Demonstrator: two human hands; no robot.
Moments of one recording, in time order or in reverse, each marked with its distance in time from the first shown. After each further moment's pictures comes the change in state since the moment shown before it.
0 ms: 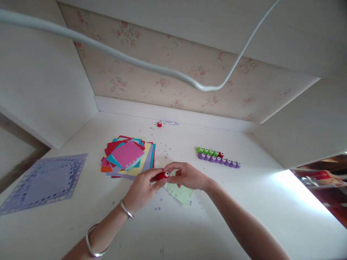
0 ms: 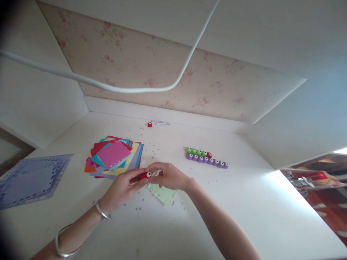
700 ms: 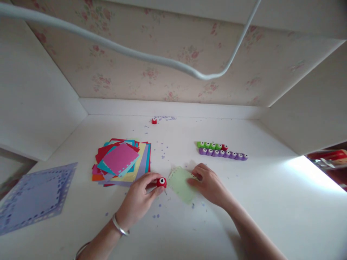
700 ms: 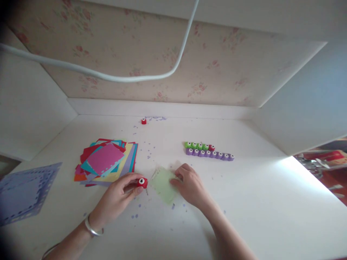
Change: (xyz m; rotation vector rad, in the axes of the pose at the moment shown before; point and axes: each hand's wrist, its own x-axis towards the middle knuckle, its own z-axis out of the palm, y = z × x) left_hand 0.001 -0.007 0.008 0.030 -0.034 -0.098; right_hand -0.055 0.053 -0.015 -0.531 0.552 0.247
